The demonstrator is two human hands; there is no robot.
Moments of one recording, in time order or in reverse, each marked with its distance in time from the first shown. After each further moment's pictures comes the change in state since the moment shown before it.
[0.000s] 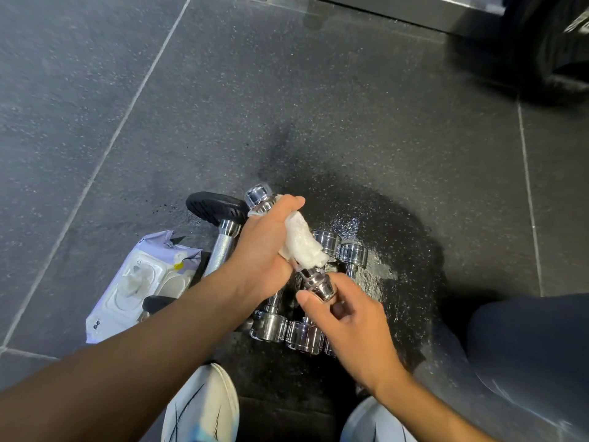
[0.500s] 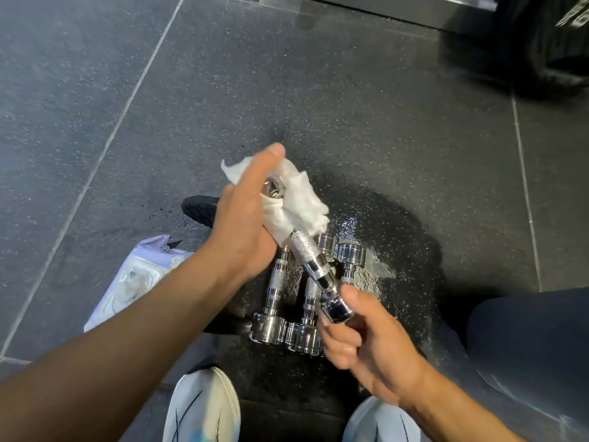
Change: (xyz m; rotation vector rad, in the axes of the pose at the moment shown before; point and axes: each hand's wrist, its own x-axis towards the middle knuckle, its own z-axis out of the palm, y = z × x) left_hand -0.014 0.036 0.009 -0.010 -0.174 0.237; right_hand -0.005 0.001 -0.018 0.860 -0.419 0.309
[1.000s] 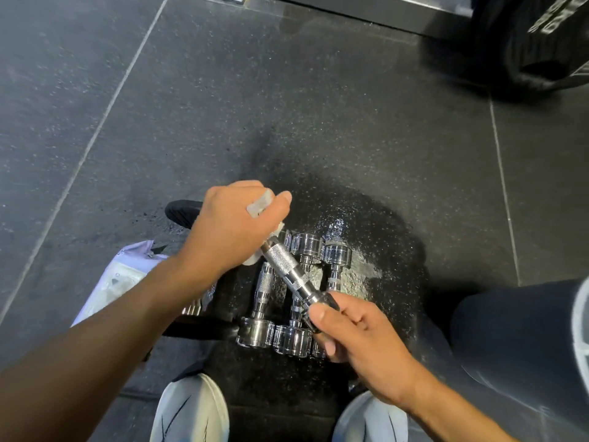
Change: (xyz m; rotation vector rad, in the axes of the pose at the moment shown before) left_hand 0.009 -0.001 -0.027 1.274 0.007 0.690; right_hand -0.013 -0.013 0.002 -0.441 0.095 -0.139
